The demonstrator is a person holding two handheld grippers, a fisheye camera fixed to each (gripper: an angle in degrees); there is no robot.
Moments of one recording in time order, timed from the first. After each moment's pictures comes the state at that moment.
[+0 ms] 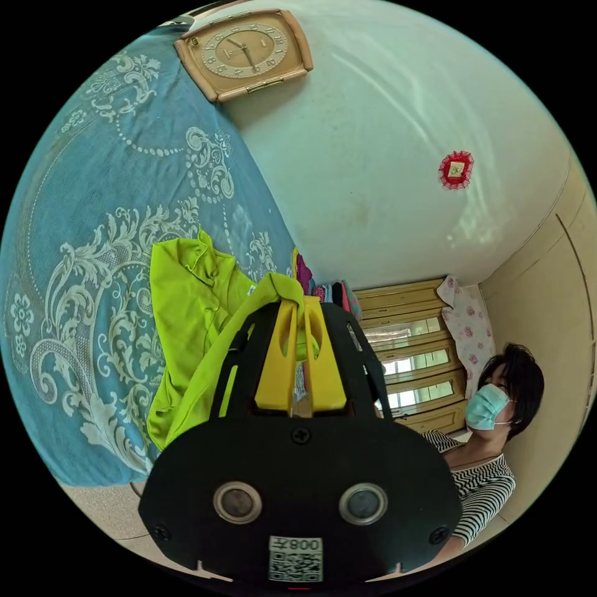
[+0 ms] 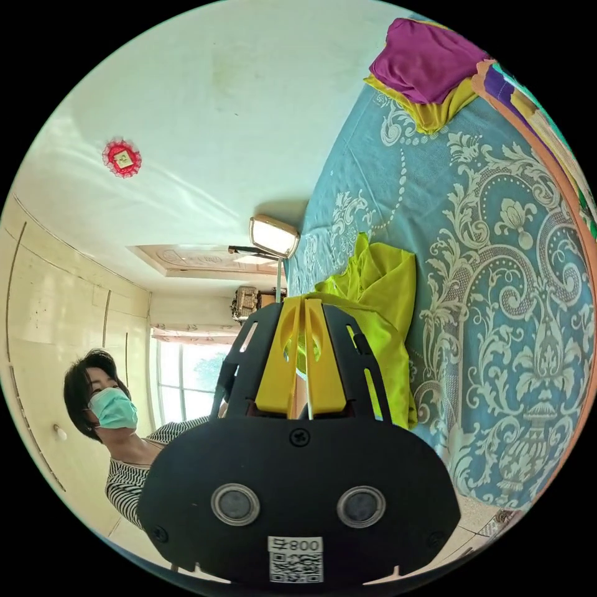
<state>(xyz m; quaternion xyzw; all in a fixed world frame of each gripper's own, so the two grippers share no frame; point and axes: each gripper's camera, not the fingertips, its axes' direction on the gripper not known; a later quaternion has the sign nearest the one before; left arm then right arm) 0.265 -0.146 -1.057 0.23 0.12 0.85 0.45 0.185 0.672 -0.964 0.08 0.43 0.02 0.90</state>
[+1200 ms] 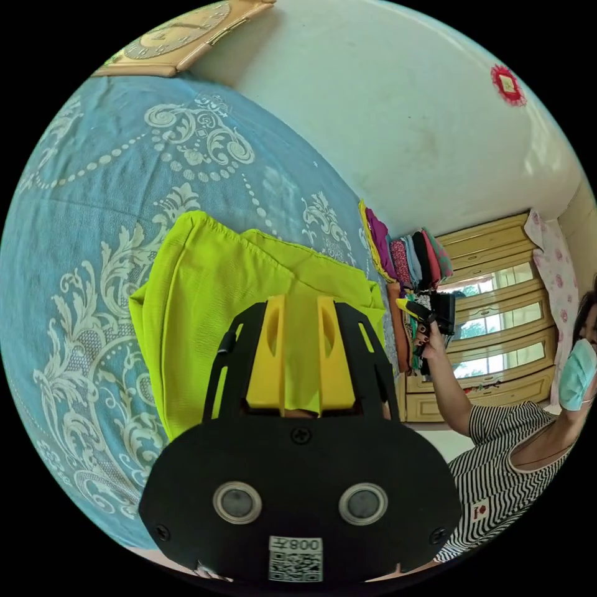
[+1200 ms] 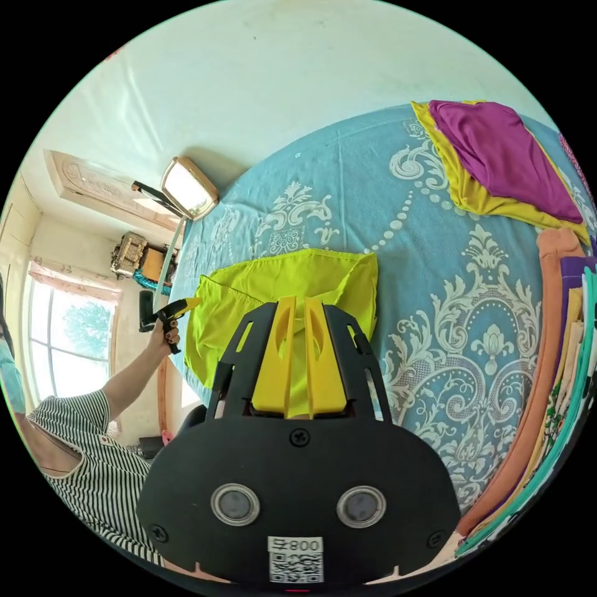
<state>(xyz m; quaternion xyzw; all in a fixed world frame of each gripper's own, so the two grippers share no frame) 0.622 -0.212 -0.825 0.36 -0.09 0.83 0.41 0.219 0.381 -0.726 -0.03 0.70 -0.05 0.71</state>
